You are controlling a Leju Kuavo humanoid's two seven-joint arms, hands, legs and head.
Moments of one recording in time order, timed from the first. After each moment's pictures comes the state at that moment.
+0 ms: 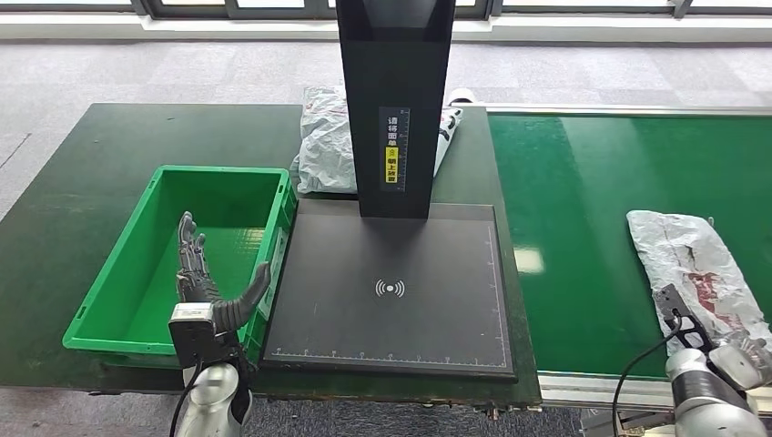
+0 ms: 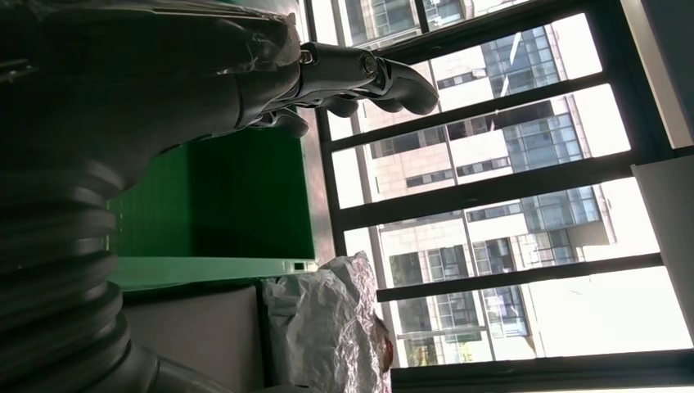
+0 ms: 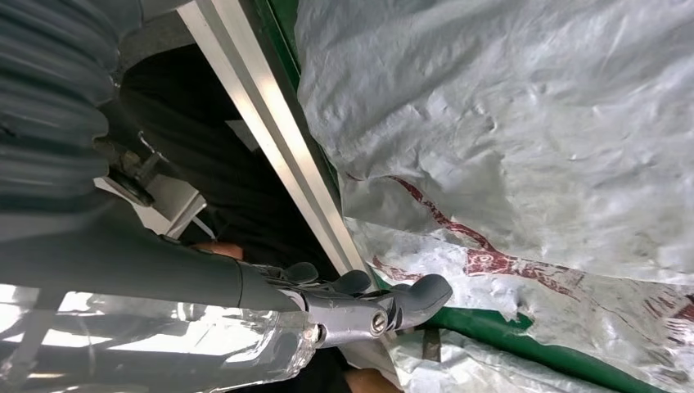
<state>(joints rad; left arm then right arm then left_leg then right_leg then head) -0.06 -0.31 0.04 -1.32 -0.17 0.29 -0.70 -0.58 -0.23 -0.75 -0.32 1.53 -0.34 0.26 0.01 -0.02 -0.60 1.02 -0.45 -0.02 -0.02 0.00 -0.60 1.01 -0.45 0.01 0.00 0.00</state>
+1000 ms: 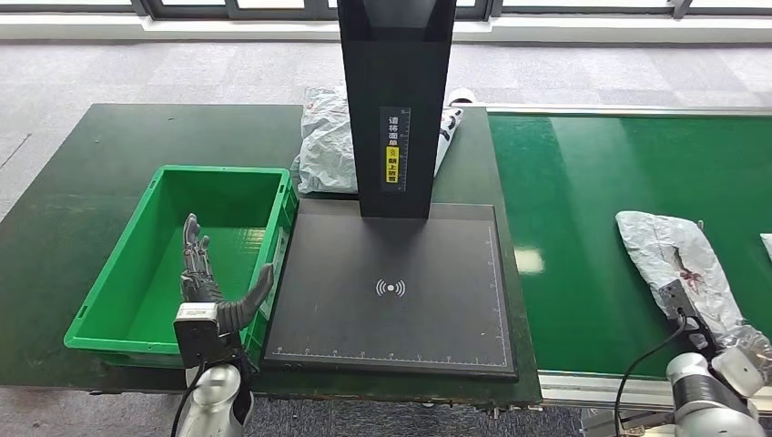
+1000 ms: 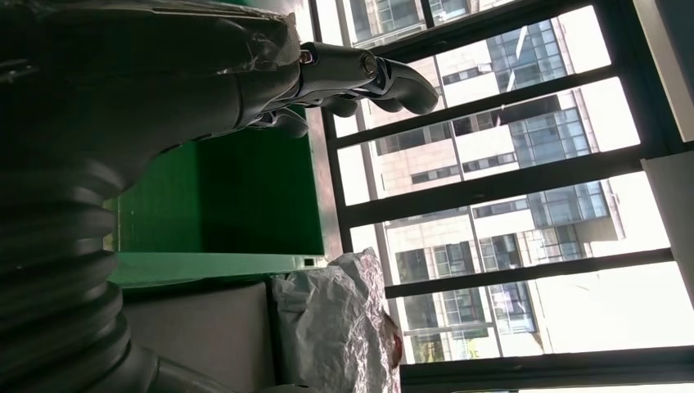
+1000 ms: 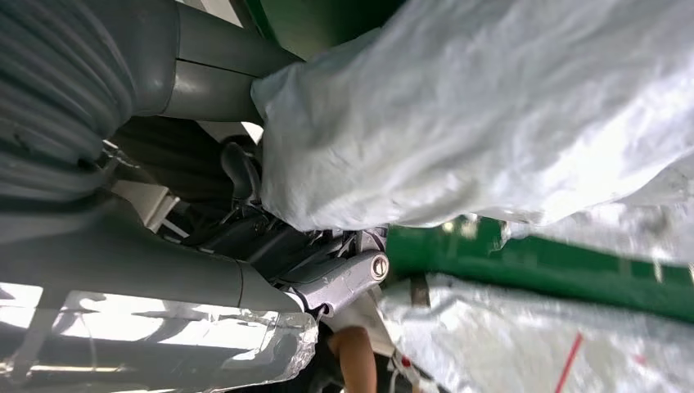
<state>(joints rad) -0.07 -0.31 0.04 -1.30 -0.17 0.29 -0.70 -0.57 -0.23 -0.79 -0.33 1.54 -0.49 0.15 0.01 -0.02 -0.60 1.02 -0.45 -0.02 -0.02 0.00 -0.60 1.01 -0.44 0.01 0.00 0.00</state>
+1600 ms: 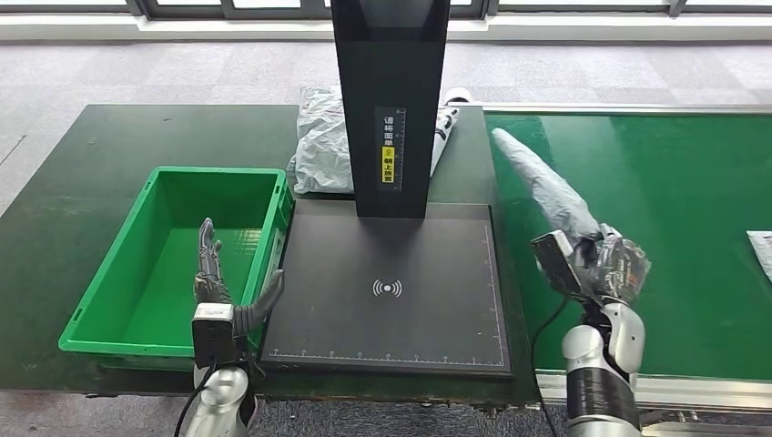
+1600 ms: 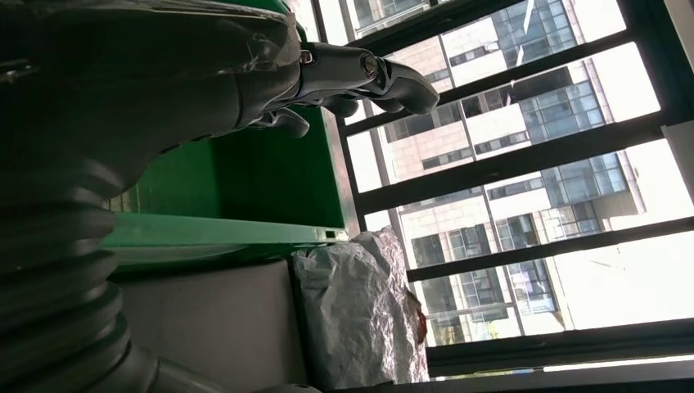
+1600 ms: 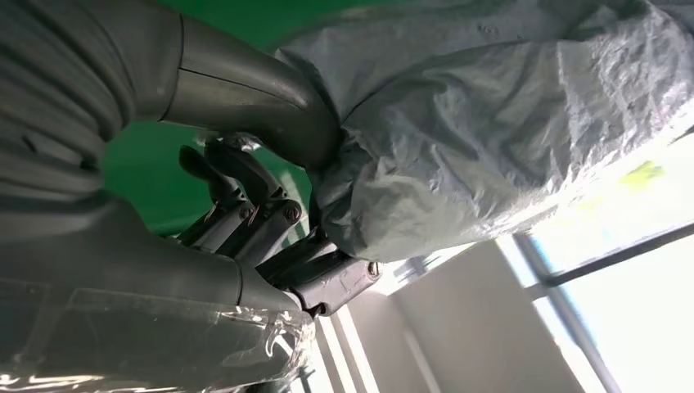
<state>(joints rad) -0.08 -0.31 0.03 -1.24 -0.22 0.31 -0.70 -0.32 0.21 -0.32 -1.06 1.10 -0.50 -0.35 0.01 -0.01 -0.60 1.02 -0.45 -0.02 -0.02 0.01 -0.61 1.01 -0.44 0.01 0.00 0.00</state>
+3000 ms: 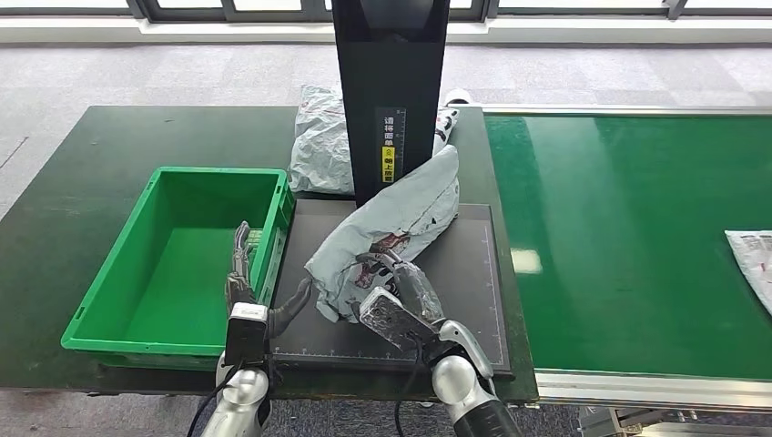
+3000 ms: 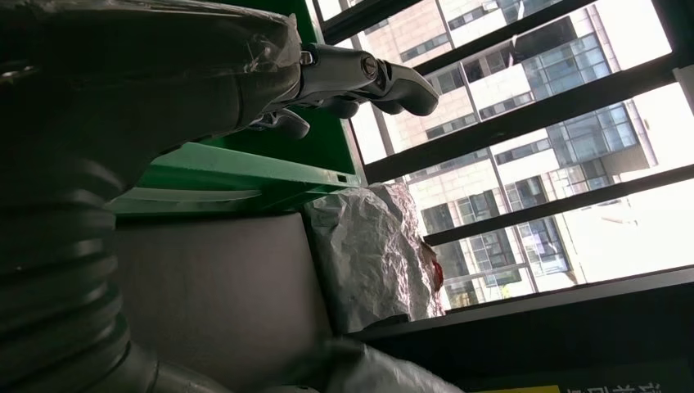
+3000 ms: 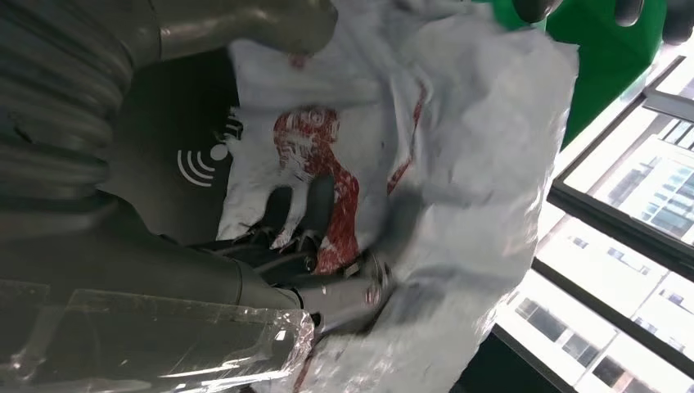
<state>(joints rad) -0.11 -0.31 -0.03 -1.13 -0.22 0.33 -0.70 -0.21 0.34 0.33 -1.05 0.59 -0.13 -0.47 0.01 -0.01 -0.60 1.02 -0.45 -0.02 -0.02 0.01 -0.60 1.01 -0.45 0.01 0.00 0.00</state>
